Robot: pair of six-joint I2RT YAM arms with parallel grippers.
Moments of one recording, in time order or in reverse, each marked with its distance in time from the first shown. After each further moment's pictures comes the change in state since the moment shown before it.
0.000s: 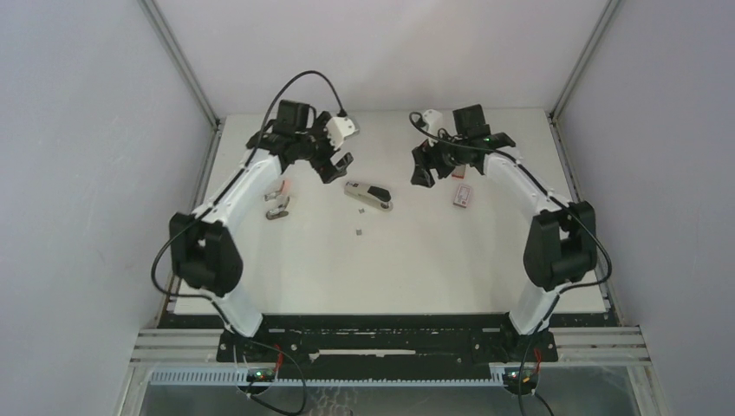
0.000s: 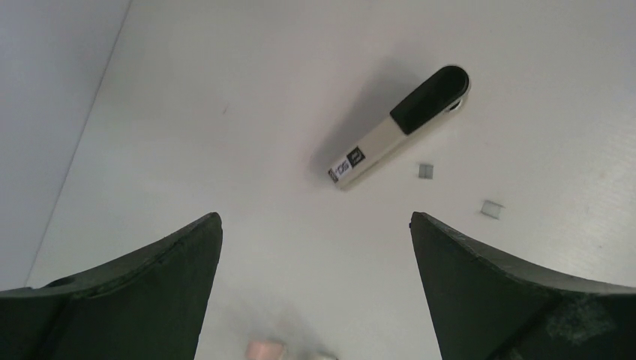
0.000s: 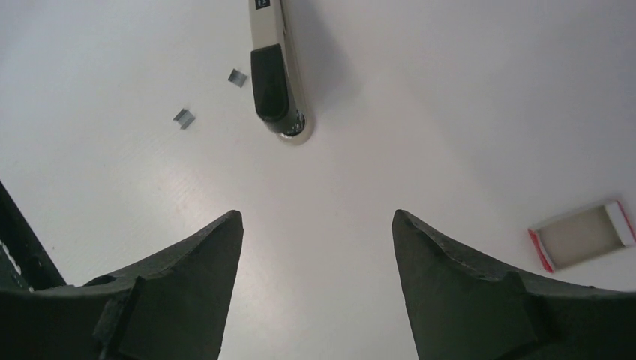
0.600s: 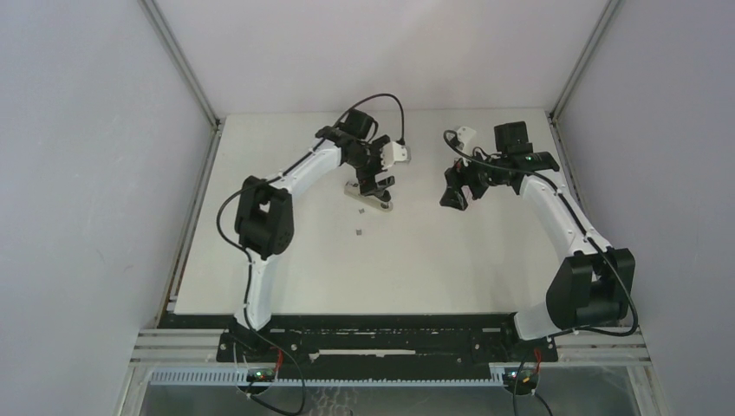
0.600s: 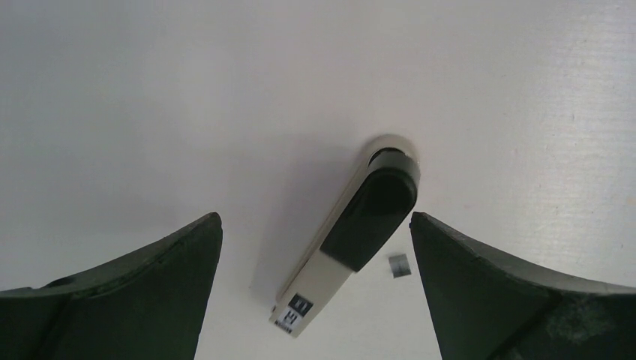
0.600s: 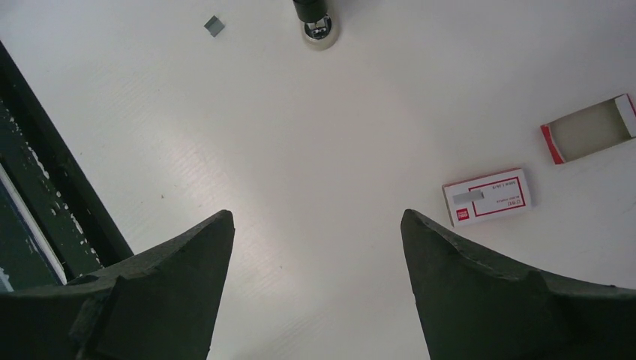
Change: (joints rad) left arm -0.191 0.507 0.407 -0.178 0.039 0.204; right arm -0.157 -0.324 -0.226 -0.184 -0.108 -0.196
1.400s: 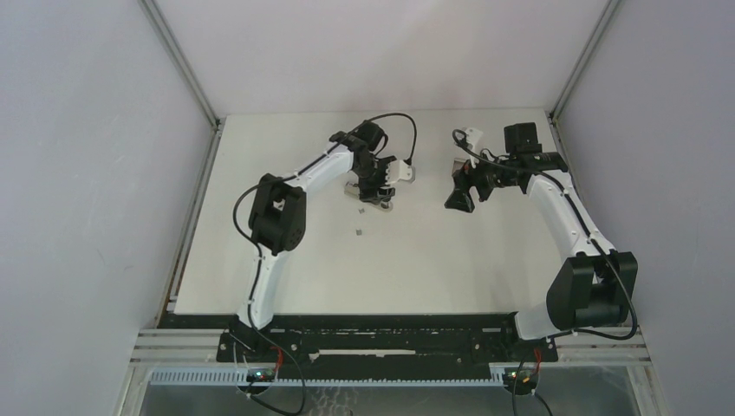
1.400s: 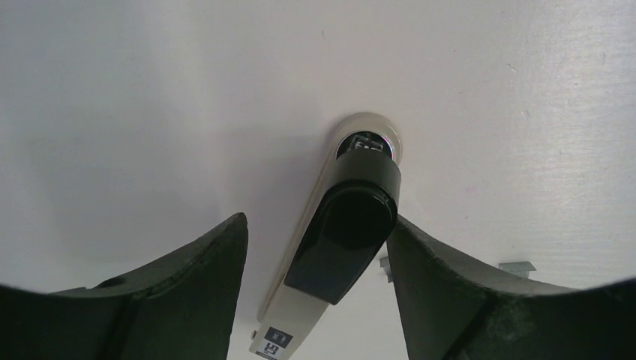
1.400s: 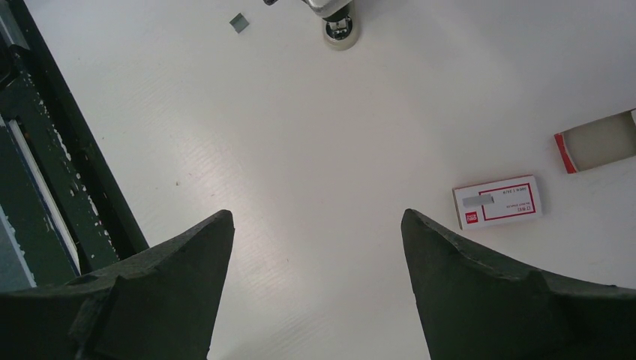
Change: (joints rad) left arm -0.048 0.126 0.077 -0.143 -0.071 0.162; right arm -0.061 -0.013 -0.001 -0.068 -0.124 -0.093
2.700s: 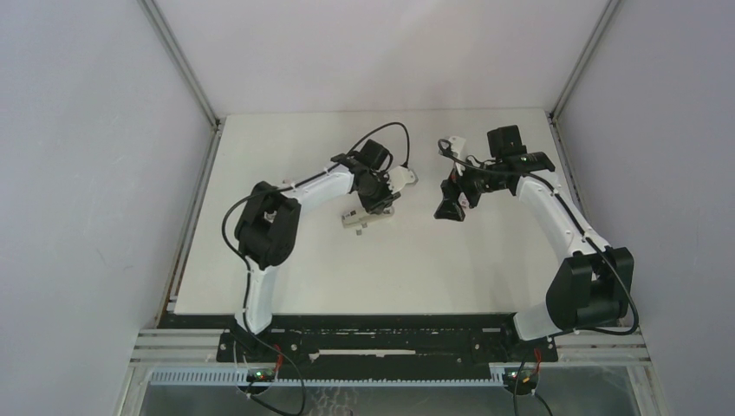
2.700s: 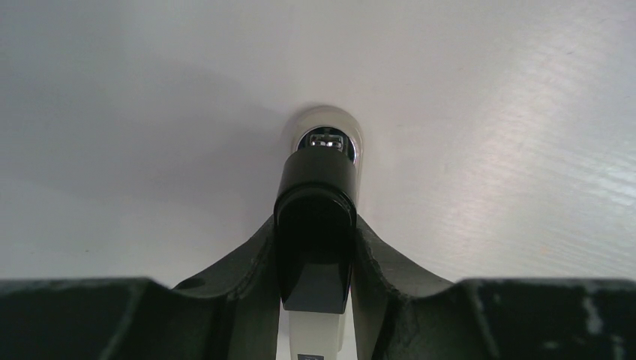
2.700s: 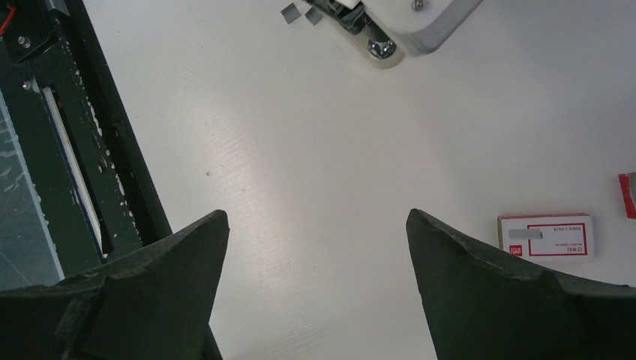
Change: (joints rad) left arm -0.073 -0.174 -0.338 0.258 -0.164 -0.486; right arm 0.091 0.012 0.000 -0.042 -0.017 -0.038
